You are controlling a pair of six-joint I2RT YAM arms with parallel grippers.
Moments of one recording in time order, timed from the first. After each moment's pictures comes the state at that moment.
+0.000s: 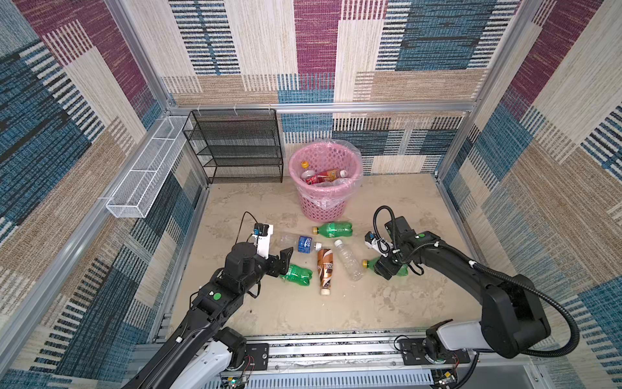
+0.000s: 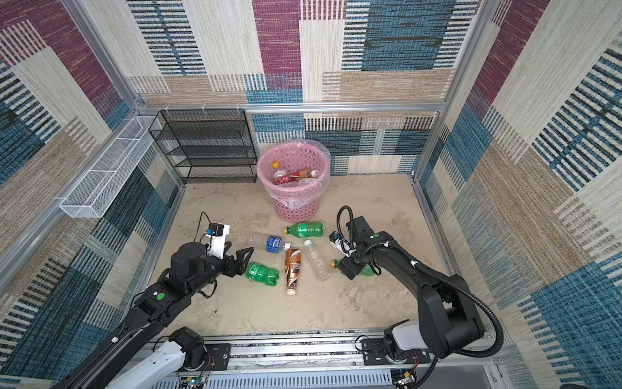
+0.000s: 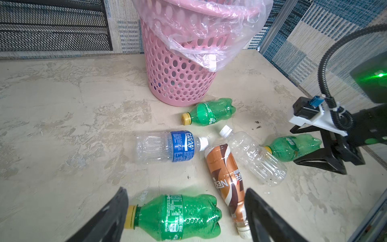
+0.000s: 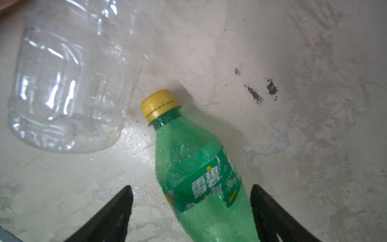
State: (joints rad) left arm -0.52 0.72 0.65 -0.37 -0.02 -0.23; right arm 0.36 1.40 0.88 -0.74 -0.07 -0.46
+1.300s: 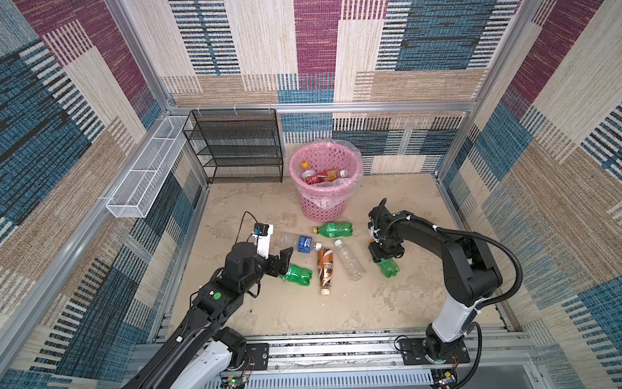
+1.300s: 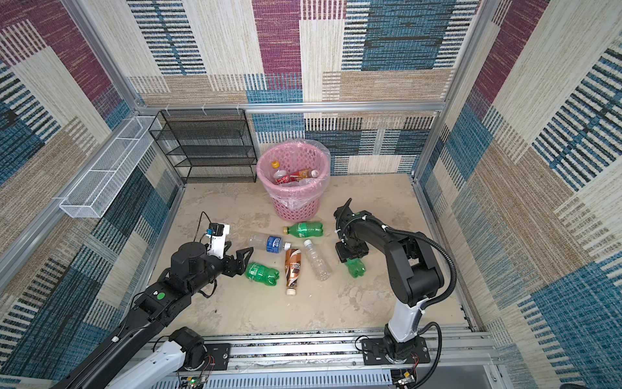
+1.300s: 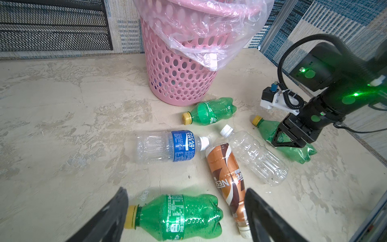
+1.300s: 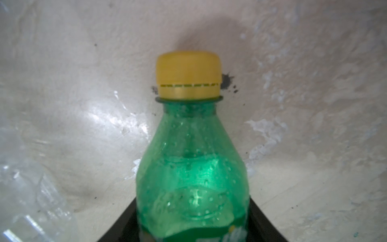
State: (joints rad) left arm -0.51 0.72 0.65 -0.37 -0.02 -0.22; right arm 0.36 1.78 1.18 -0.91 0.06 0.11
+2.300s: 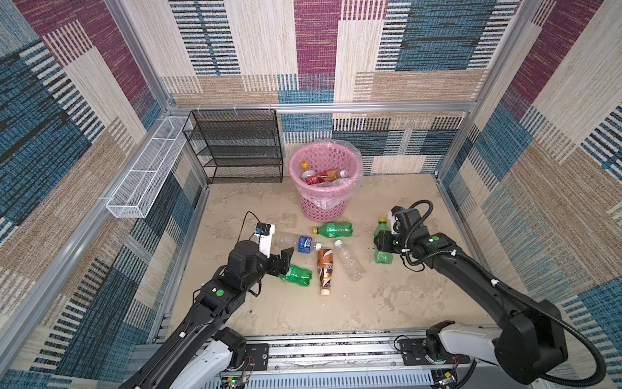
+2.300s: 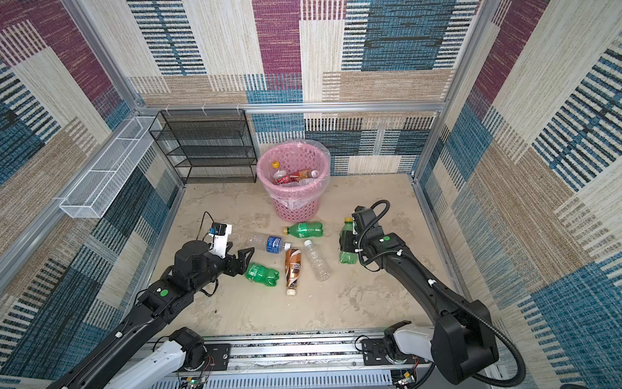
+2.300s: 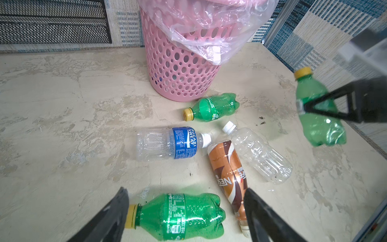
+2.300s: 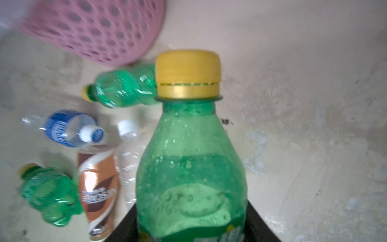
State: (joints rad) left arm -0.51 0.76 0.67 -0.37 -0.02 -0.23; right arm 0.37 1.23 1.02 -0.56 -0.06 0.44
